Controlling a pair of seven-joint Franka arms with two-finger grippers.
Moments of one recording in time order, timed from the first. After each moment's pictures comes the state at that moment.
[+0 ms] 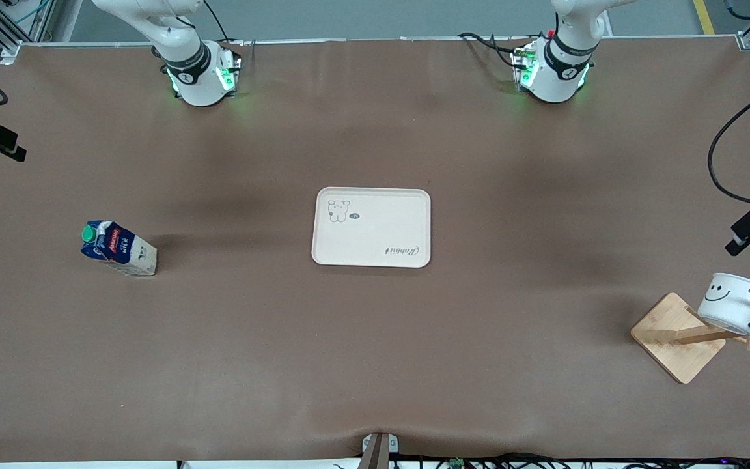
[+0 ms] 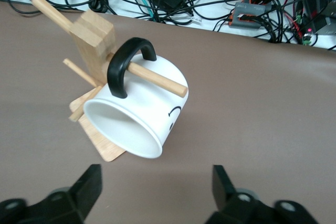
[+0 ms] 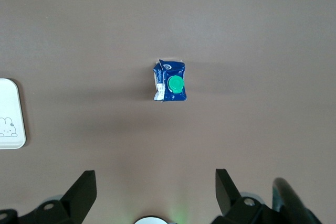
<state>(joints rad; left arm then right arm) 0.29 0.06 -0.02 -1.99 -0.43 2.40 0.46 -0.05 -0.04 -0.09 -1.57 -0.02 1.46 -0.10</state>
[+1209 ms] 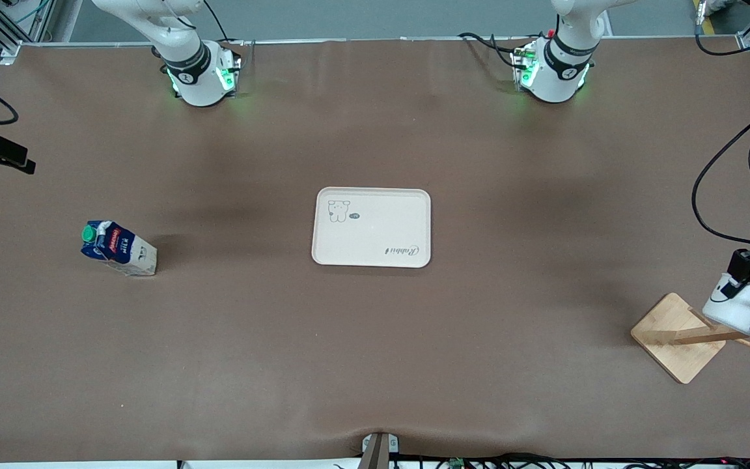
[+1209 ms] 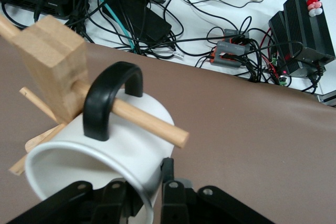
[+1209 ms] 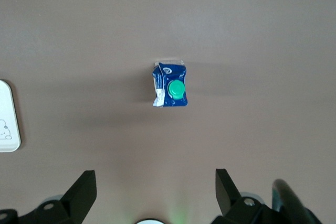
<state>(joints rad) 0.28 0.20 -0.03 -1.95 -0.76 2.55 0.70 -0.05 0.02 -0.09 -1.56 -0.02 1.48 -0.10</state>
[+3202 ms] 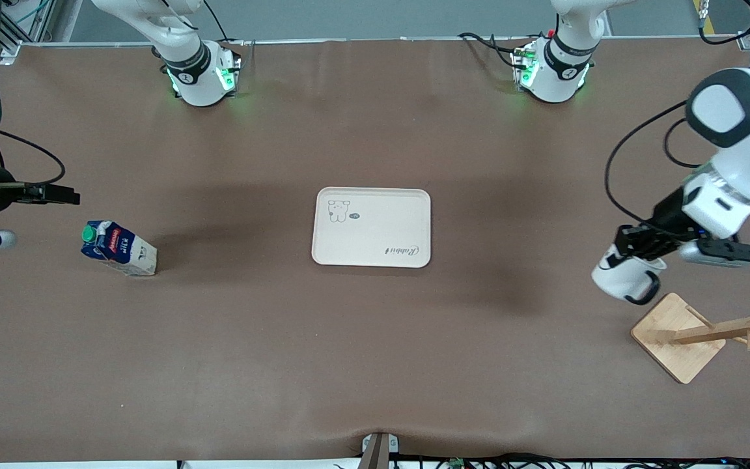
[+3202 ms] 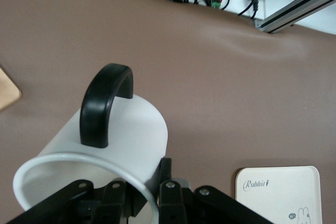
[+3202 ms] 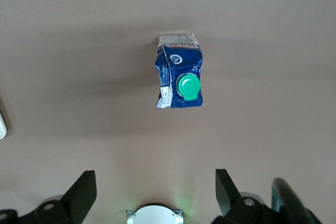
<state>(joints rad) 0.26 0.09 -0.37 -1.95 -0.37 2.31 0.04 -0.03 0.21 -0.10 -1.57 0.00 1.46 -0.10</state>
